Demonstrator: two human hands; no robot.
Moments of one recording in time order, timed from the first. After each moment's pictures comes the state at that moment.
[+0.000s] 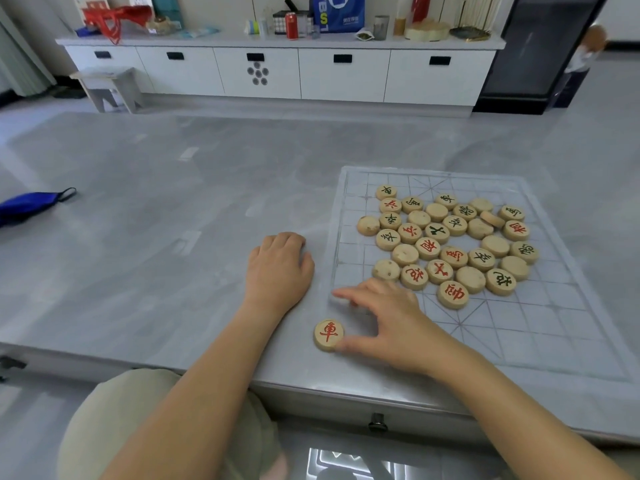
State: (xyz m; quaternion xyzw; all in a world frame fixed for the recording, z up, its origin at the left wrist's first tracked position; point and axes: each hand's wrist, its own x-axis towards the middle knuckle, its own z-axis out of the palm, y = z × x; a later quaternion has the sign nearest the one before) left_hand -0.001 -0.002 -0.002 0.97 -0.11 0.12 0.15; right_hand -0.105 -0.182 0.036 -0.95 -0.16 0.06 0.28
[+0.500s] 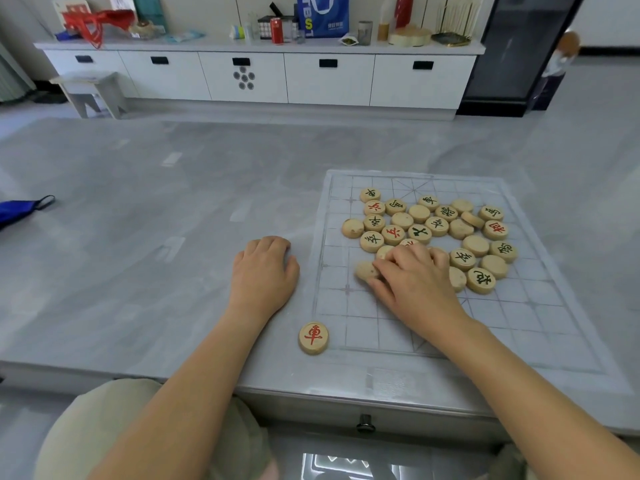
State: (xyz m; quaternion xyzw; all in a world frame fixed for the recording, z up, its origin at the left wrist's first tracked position) left_hand 0.000 -0.002 -0.001 0.98 -0.11 0.12 0.15; right_hand -0.076 -0.226 0.018 -0.98 -0.05 -0.18 0.01
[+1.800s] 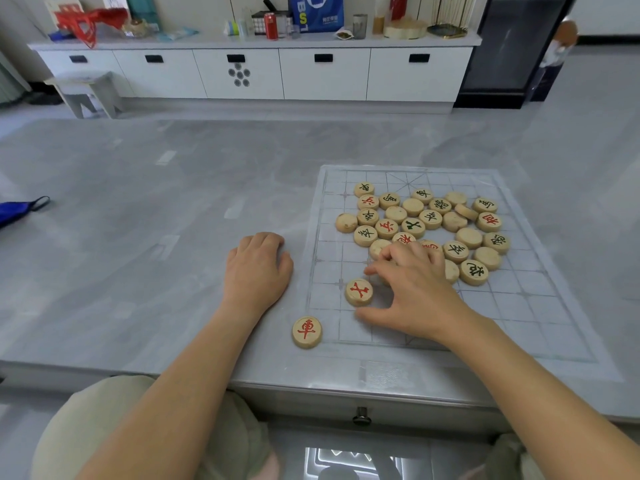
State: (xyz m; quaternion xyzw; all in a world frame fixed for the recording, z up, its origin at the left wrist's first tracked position) left_hand -0.001 -0.002 0.000 0.97 -0.11 0.12 0.16; right_hand -0.091 -0.231 0.037 -0.99 -0.10 -0.06 0.12
